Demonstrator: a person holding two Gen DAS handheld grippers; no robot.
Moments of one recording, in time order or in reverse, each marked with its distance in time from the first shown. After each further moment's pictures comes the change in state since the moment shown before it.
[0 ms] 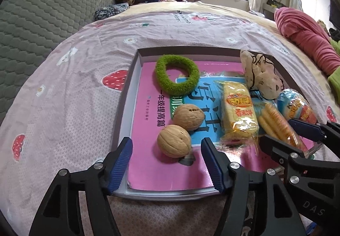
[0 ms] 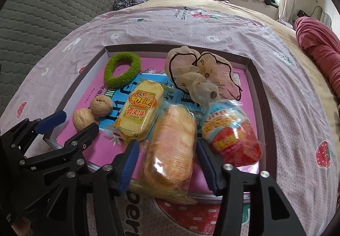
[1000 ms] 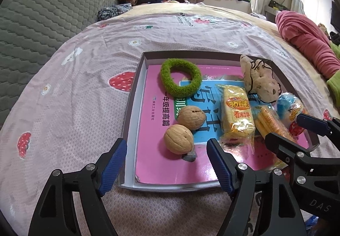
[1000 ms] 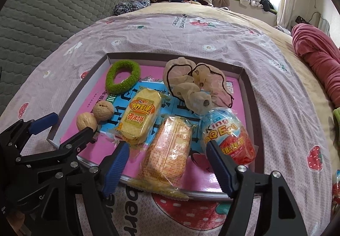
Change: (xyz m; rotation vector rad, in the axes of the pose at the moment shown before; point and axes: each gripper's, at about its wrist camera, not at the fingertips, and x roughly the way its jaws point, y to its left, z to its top) left arm -0.019 0.005 0.000 -0.015 -0.009 0.003; right arm -0.019 -0.003 0.003 -0.009 -0.041 -0.018
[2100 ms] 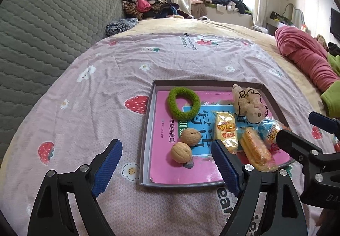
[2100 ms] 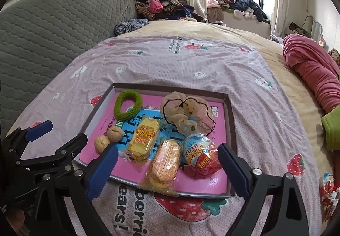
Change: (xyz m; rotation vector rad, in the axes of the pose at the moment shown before) left arm -0.064 0.007 0.020 -0.026 -0.083 0.019; right arm -0.067 -0.006 0.019 0.023 -0.116 0.000
